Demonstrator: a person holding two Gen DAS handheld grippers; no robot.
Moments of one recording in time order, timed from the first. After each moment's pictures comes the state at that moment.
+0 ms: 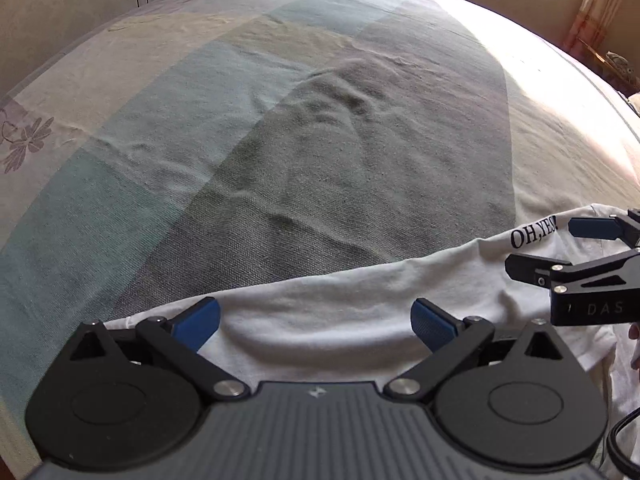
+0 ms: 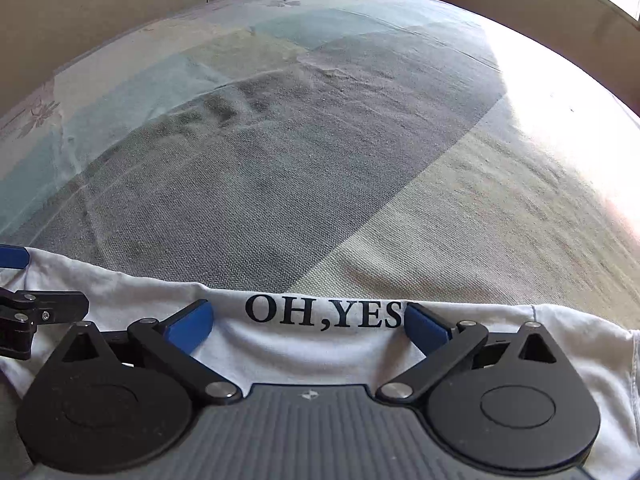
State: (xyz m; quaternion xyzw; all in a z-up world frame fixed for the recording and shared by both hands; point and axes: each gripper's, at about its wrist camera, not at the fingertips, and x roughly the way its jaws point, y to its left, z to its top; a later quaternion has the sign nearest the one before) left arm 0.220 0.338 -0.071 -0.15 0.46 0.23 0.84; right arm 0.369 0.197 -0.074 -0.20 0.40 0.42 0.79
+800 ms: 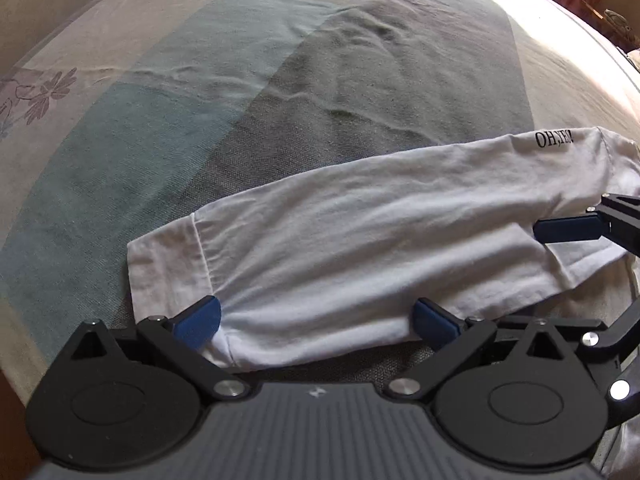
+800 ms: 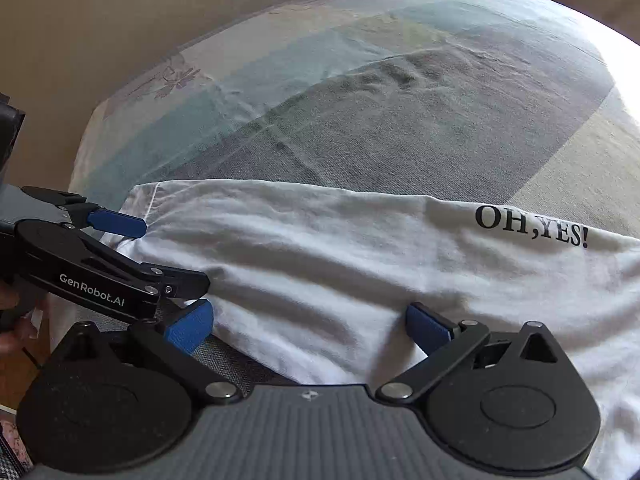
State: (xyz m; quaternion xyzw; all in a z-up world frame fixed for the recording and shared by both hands) left arm 0.162 0.345 -0.087 -0.15 0.53 0.22 0.80; right arm 0.280 0.208 -0.078 -0.16 0.45 0.58 0.66
